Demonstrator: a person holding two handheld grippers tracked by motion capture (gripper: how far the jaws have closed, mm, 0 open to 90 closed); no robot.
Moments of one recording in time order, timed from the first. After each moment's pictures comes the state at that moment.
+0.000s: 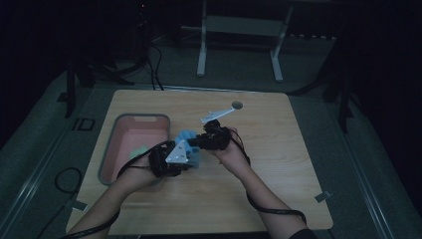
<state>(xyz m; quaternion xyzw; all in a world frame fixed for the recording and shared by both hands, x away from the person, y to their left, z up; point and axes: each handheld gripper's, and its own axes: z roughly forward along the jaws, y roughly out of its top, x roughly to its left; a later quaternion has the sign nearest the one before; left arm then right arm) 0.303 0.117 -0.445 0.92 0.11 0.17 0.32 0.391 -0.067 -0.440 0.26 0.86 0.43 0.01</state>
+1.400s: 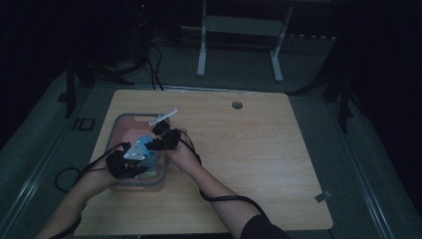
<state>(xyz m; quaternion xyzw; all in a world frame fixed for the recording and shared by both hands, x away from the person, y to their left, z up) 0.309 0.226 -0.487 0.93 0.23 0.15 0.25 0.412 0.075 -0.491 0.26 0.88 0.39 -0.03</state>
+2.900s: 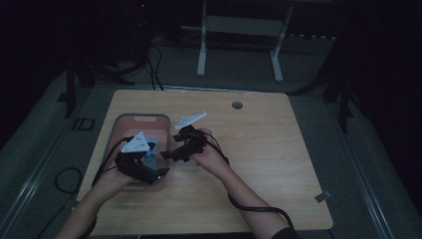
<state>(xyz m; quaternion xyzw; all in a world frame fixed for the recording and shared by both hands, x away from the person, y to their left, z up) 0.293 0.188 -0.449 0.85 0.27 0.13 0.44 0.389 -0.007 -0.466 0.20 0.88 0.44 -0.02</state>
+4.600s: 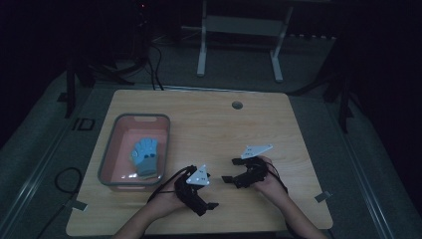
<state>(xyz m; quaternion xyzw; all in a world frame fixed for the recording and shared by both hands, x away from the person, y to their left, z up) 0.275 0.050 -0.523 0.89 0.14 0.05 0.42 0.347 -0.190 -0.526 0.25 0.87 0.43 0.01</state>
